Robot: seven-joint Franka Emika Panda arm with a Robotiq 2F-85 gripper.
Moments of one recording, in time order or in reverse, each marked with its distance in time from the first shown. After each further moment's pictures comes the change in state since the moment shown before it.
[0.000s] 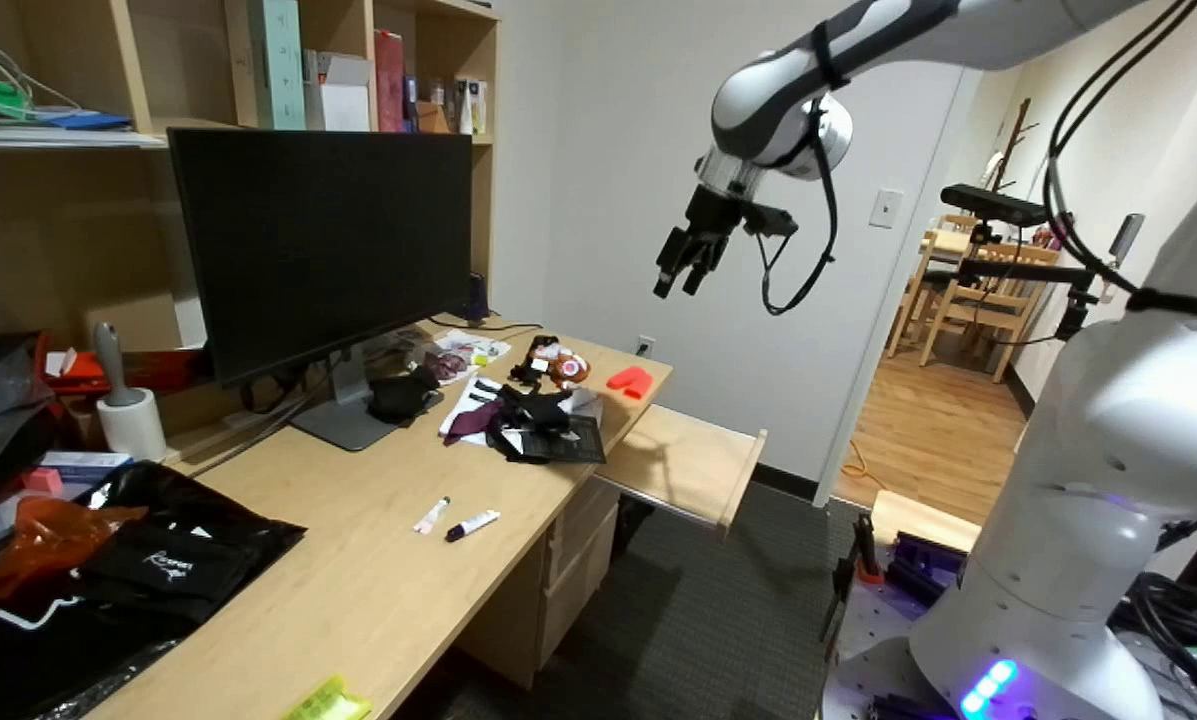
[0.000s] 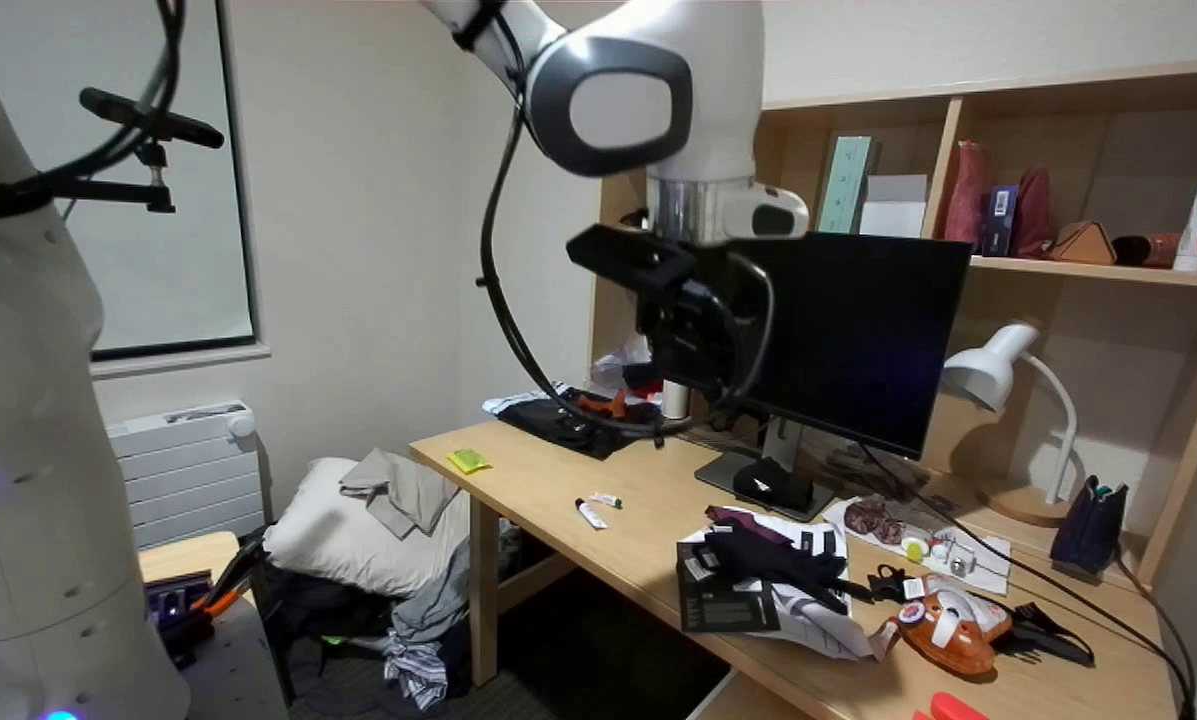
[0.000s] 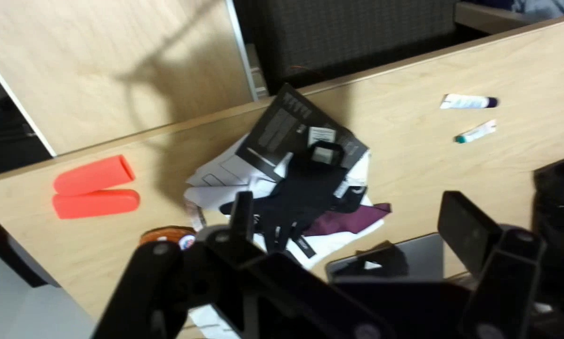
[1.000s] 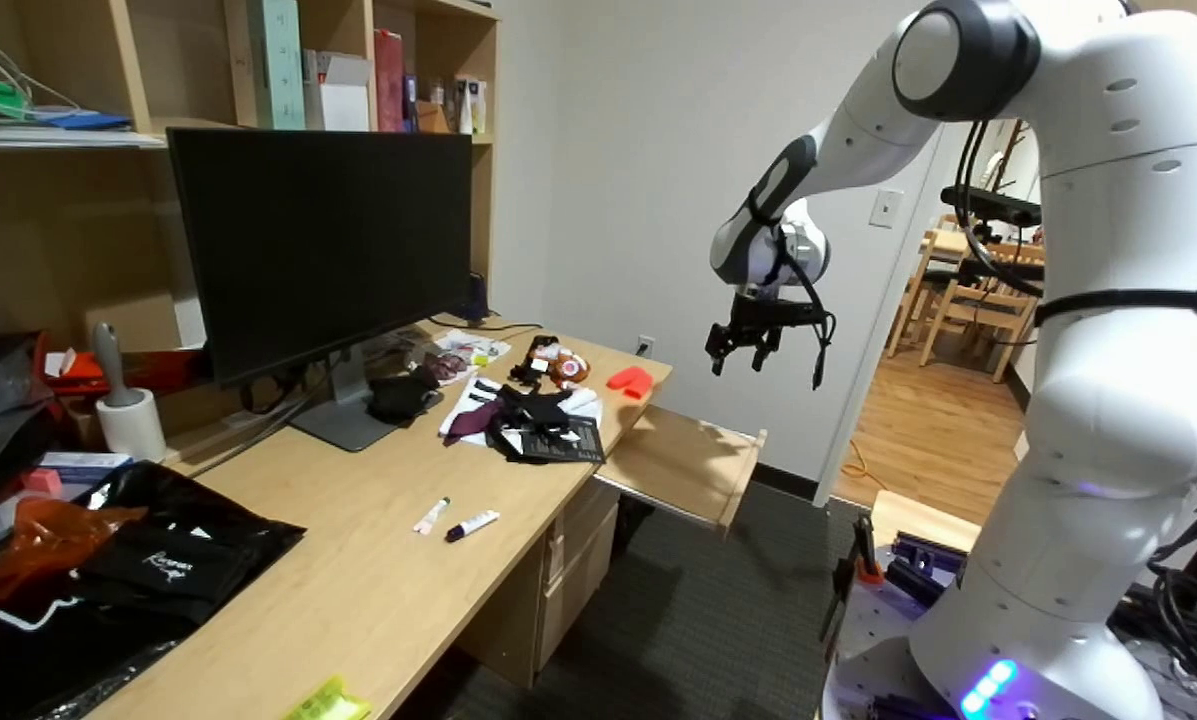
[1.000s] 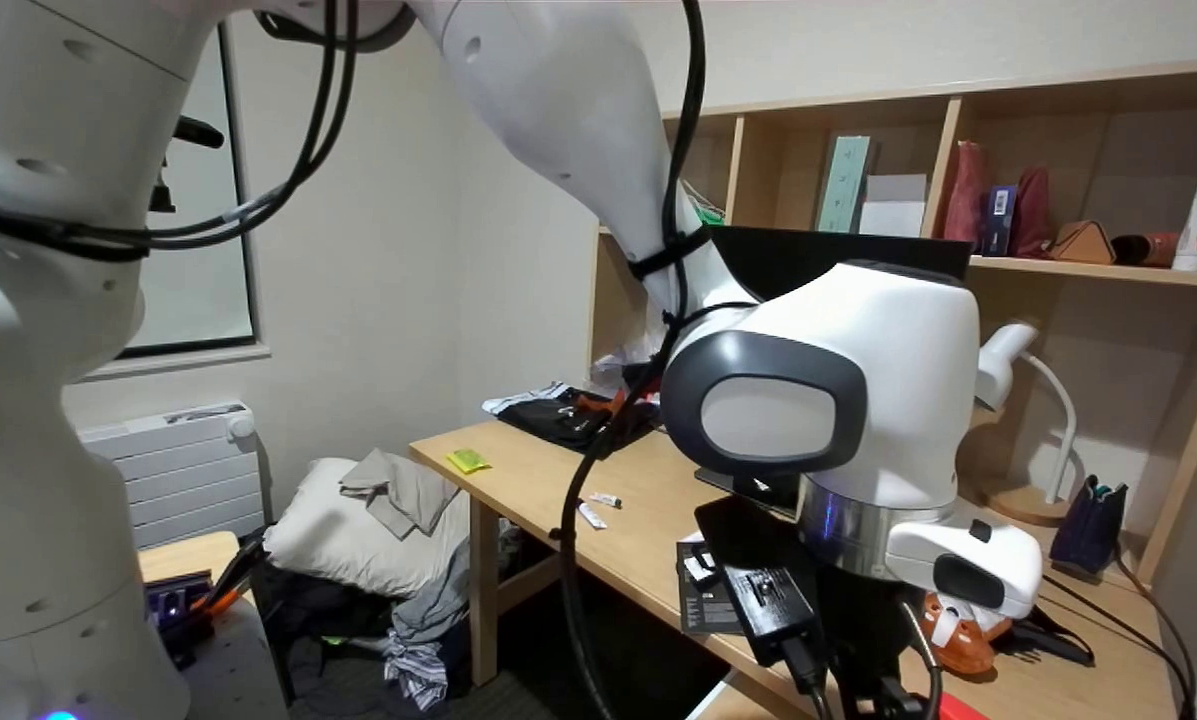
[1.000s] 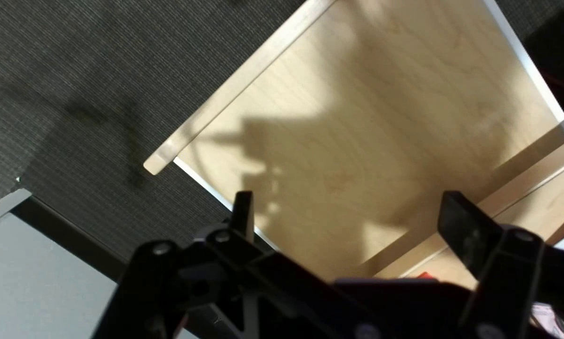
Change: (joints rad) arm -0.325 0.573 -0.003 0.202 0.022 0.224 0.175
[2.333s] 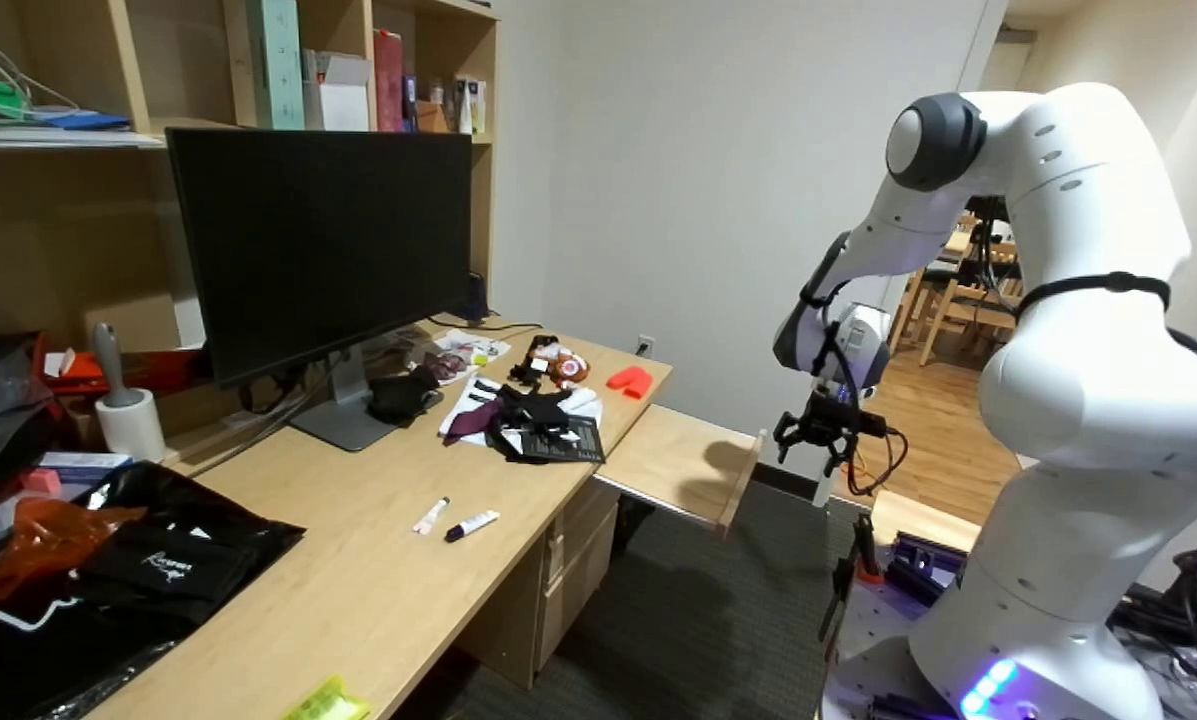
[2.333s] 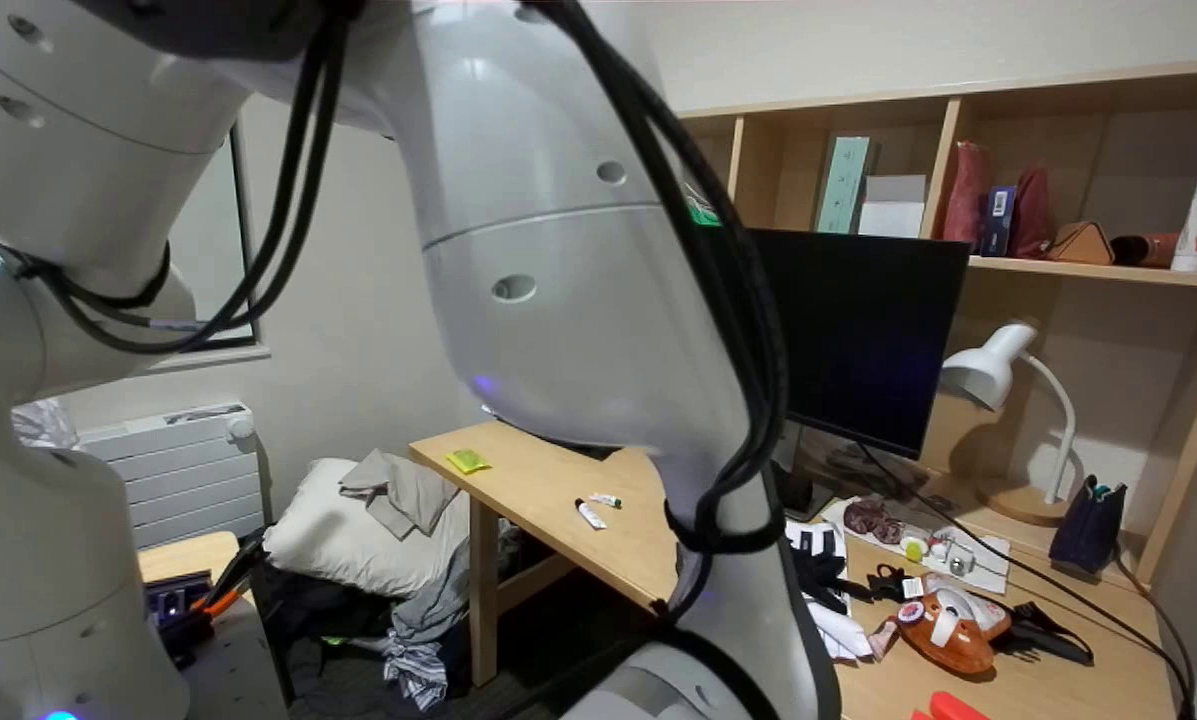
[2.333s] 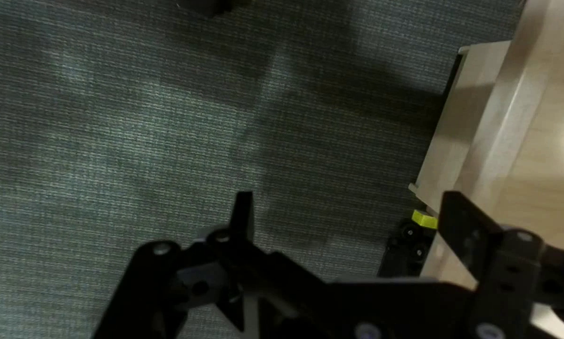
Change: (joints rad) arm -0.524 0.322 0.254 -0.008 0.294 0.198 -0.011
